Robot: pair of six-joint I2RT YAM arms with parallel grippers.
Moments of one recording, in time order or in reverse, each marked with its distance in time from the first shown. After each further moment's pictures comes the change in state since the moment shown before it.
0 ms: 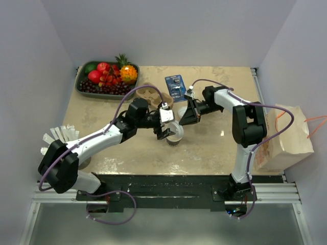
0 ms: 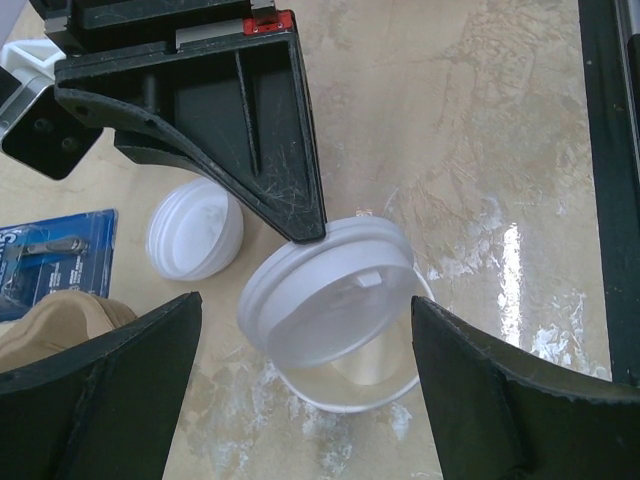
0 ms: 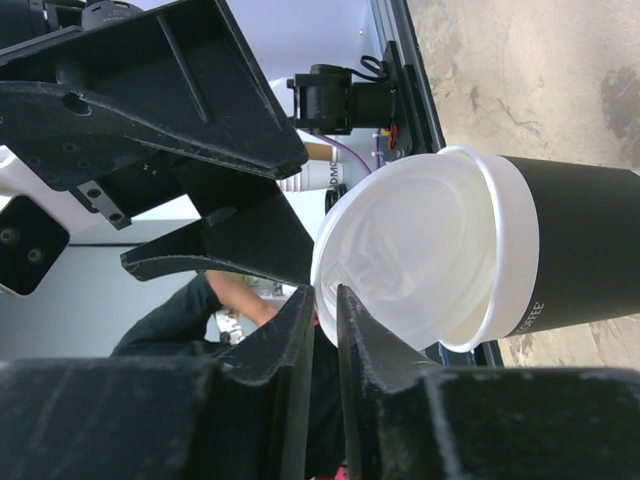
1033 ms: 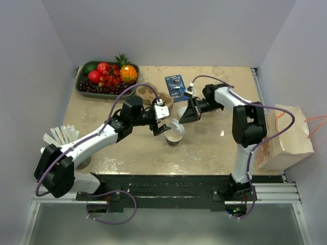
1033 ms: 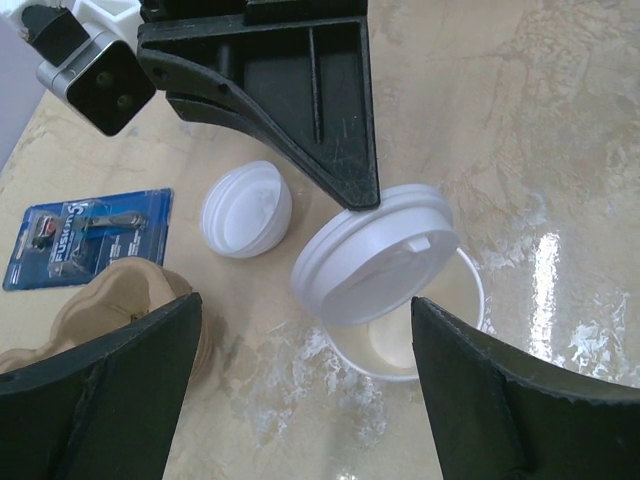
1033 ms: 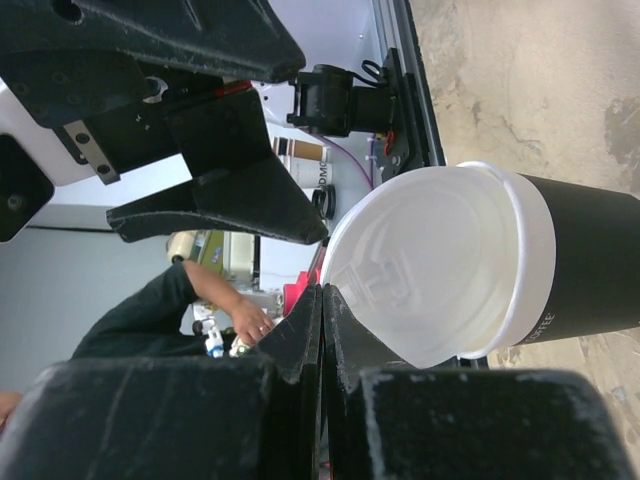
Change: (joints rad) left arm 0.052 -0.051 0.000 -0.029 -0.044 0.020; right arm 0.000 0.002 0.051 -0.078 -0.008 -0.113
